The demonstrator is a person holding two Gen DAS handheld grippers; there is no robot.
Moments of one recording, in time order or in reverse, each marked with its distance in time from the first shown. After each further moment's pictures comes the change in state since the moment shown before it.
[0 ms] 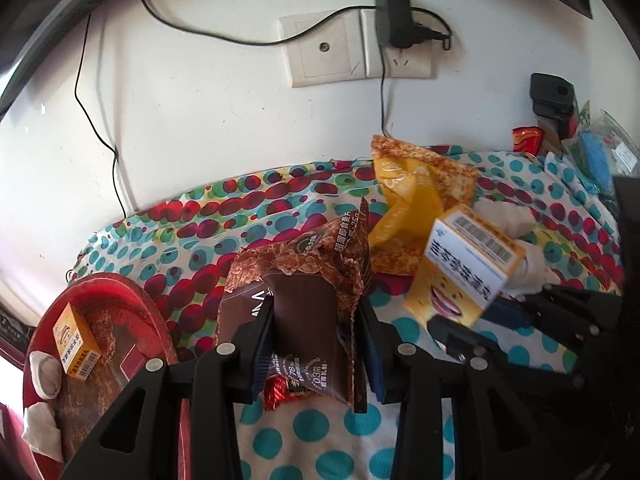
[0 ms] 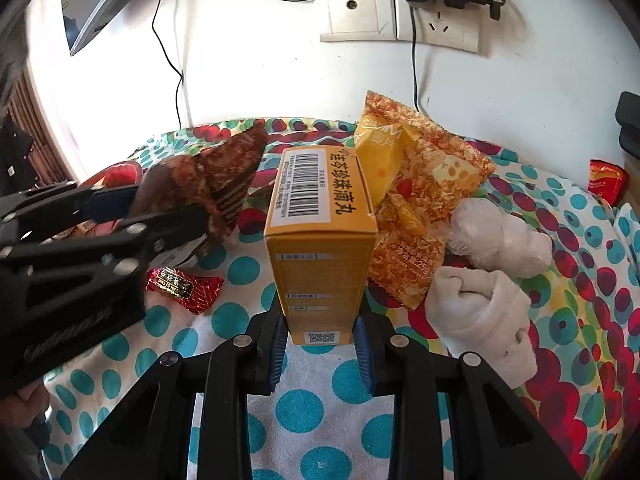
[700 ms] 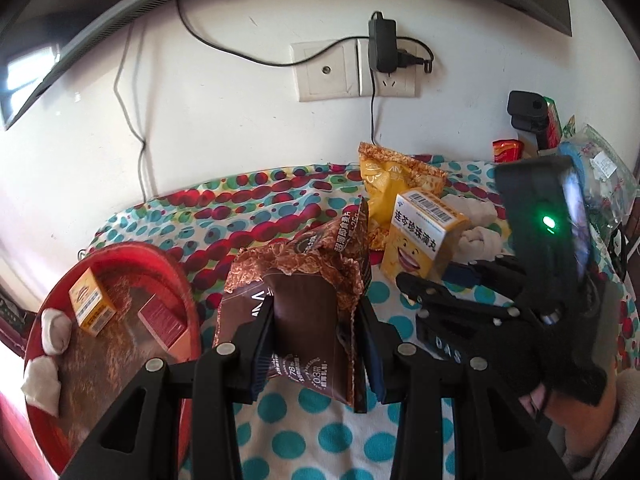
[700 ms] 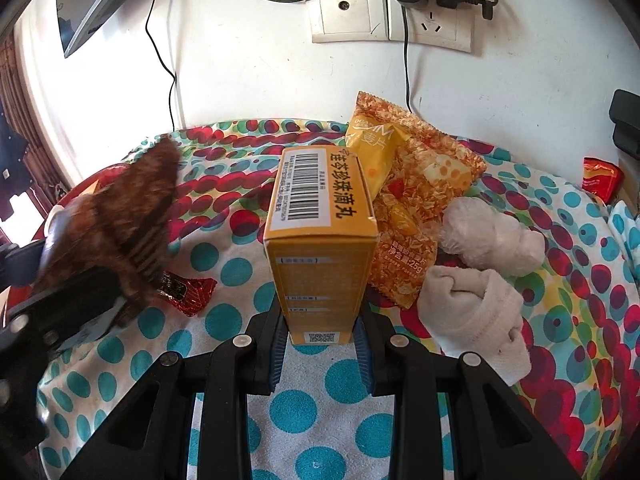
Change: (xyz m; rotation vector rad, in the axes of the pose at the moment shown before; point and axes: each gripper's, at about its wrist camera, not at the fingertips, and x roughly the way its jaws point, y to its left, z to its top) left arm -0.057 -0.007 -0.032 -0.063 -0.051 0.002; right arm 0.006 -0.014 0.009 -0.005 -0.002 -0.027
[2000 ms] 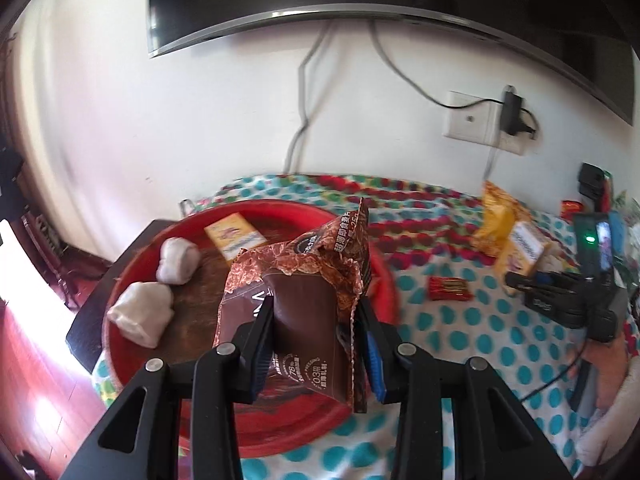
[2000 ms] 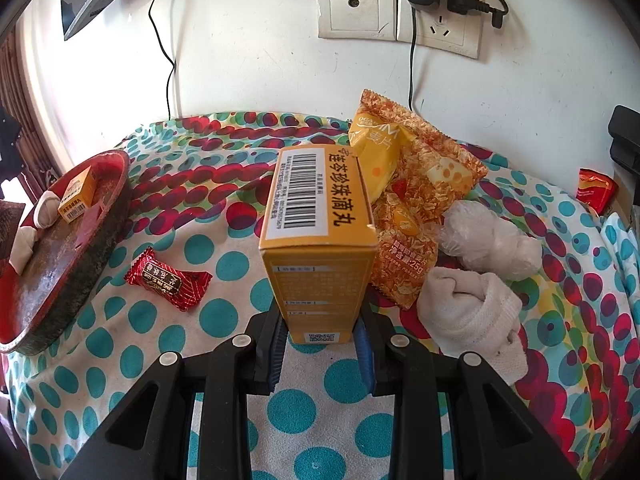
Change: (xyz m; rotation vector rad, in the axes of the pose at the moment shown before) left arm -0.086 0.137 -0.055 -0.254 -0.056 0.204; right arm 0.000 0.004 0.004 -0.033 0.016 -0.034
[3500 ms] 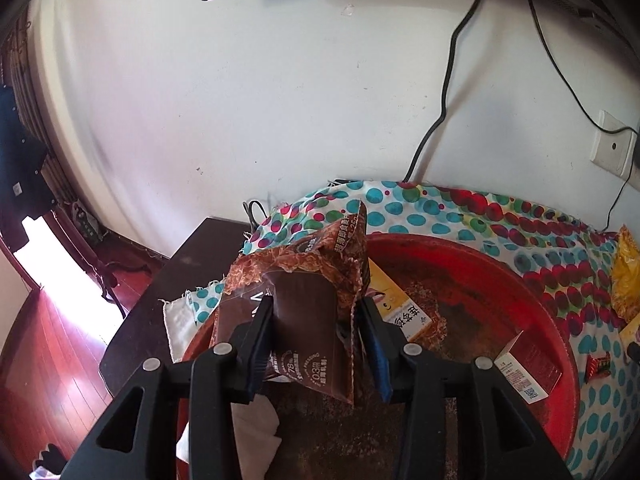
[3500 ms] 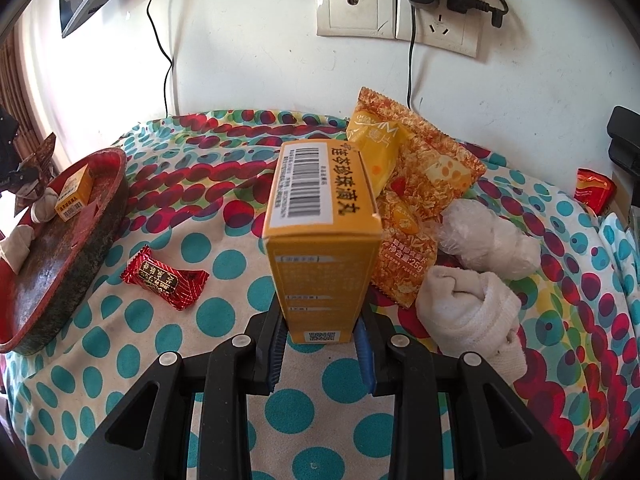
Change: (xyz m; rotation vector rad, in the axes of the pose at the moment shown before) left arm 0.125 0.113 0.077 -0.031 0.084 0.172; right arm 0.000 -0.003 -0.001 -0.010 0.005 -0.006
